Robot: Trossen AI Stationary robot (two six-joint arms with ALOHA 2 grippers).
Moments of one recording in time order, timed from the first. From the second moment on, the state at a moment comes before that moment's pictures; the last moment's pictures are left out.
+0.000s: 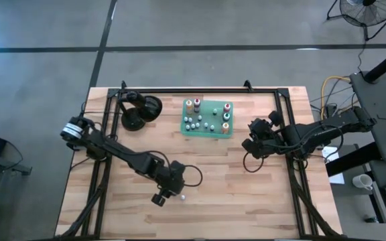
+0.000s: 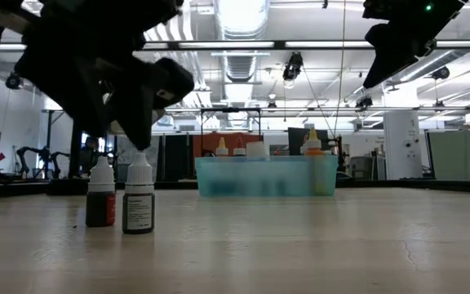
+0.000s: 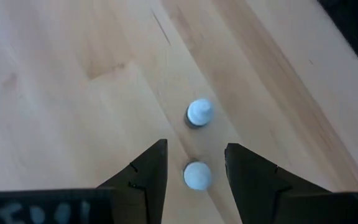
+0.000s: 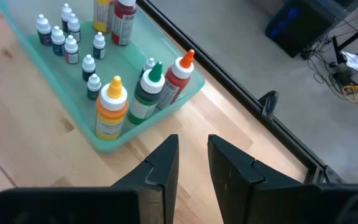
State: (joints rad) left arm -0.38 1.65 1.05 -0.36 0.12 0.07; right arm 0.25 1.12 0.88 -1.00 0.91 0.78
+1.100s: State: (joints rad) left arm -0.38 1.71 1.01 -0.34 0.13 0.04; right arm 0.25 1.12 0.88 -1.00 0.89 0.78
